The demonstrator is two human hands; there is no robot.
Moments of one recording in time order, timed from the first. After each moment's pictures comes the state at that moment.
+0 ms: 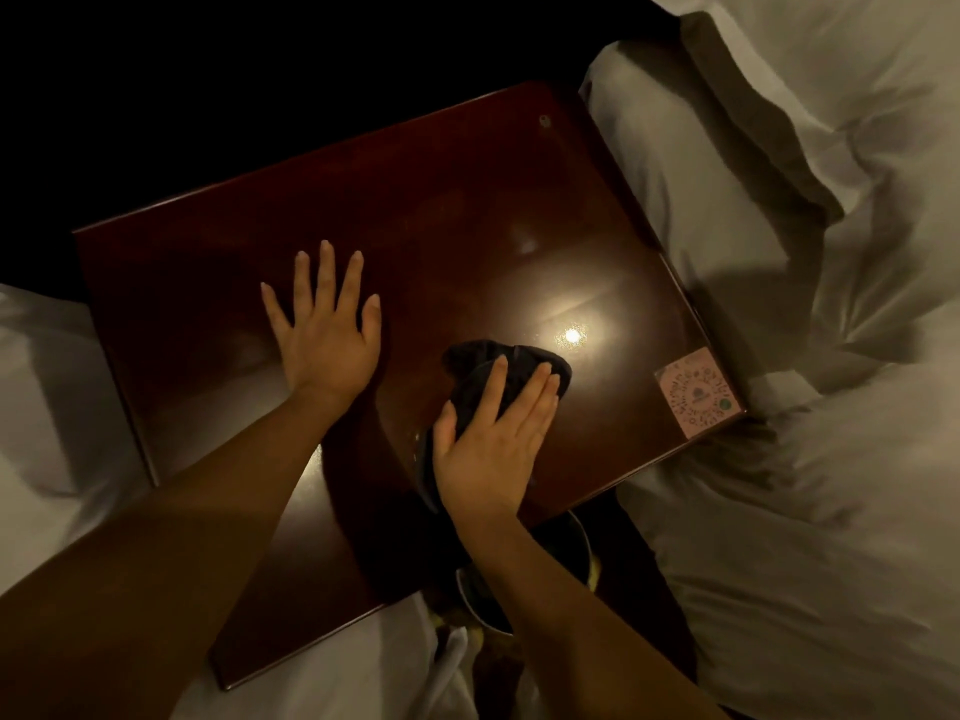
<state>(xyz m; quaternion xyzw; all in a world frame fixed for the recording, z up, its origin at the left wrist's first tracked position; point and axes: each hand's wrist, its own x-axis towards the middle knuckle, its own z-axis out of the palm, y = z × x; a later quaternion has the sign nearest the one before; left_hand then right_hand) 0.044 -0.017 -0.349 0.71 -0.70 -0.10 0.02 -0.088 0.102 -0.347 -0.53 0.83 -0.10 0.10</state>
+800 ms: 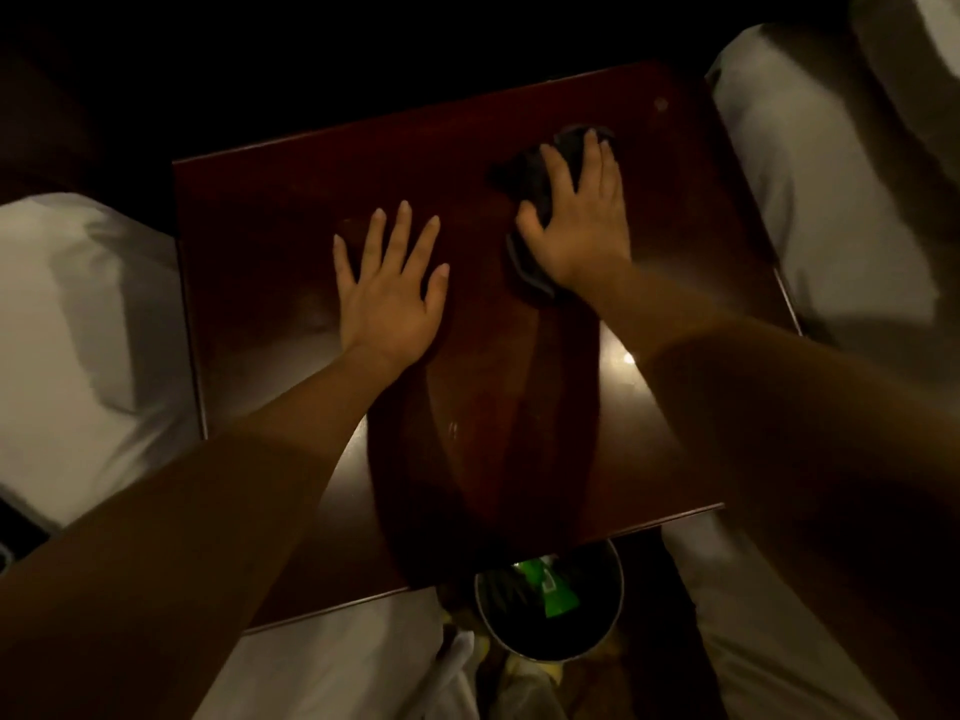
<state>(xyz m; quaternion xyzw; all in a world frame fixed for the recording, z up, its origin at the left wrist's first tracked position) 0.047 -0.017 -0.356 0.71 -0.70 -0.07 0.04 -0.146 -0.104 -0.348 -0.74 0.65 -0.09 0.14</state>
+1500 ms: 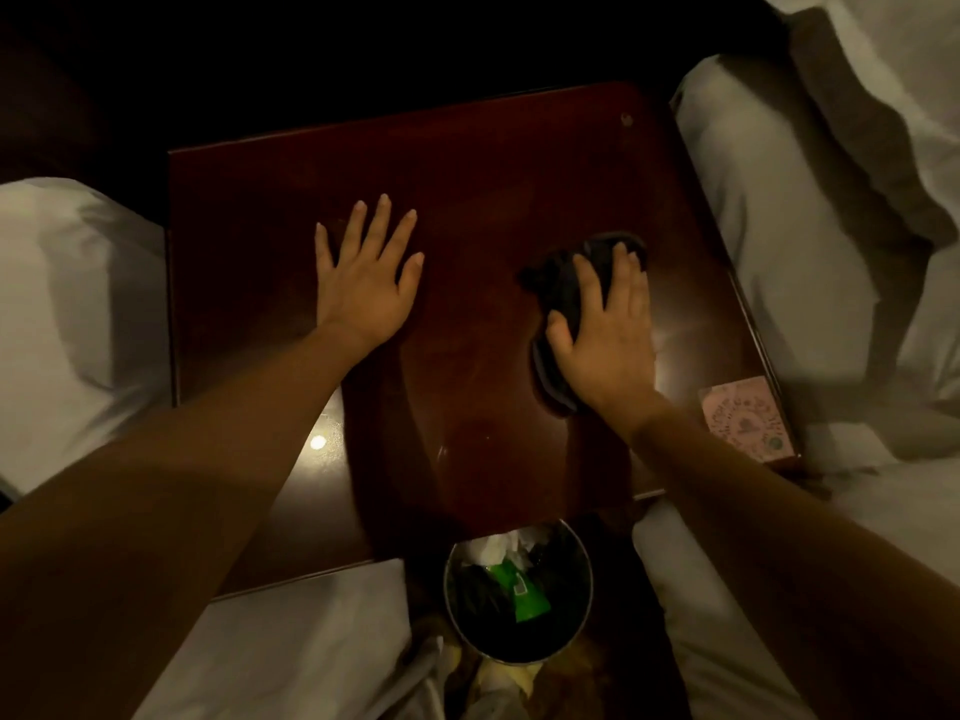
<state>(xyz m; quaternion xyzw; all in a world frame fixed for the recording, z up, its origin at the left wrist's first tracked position) 0.043 -0.020 -0.357 0.71 -0.70 -0.08 0.02 -0.207 0.012 -0.345 -0.73 0.67 -0.12 0.13</state>
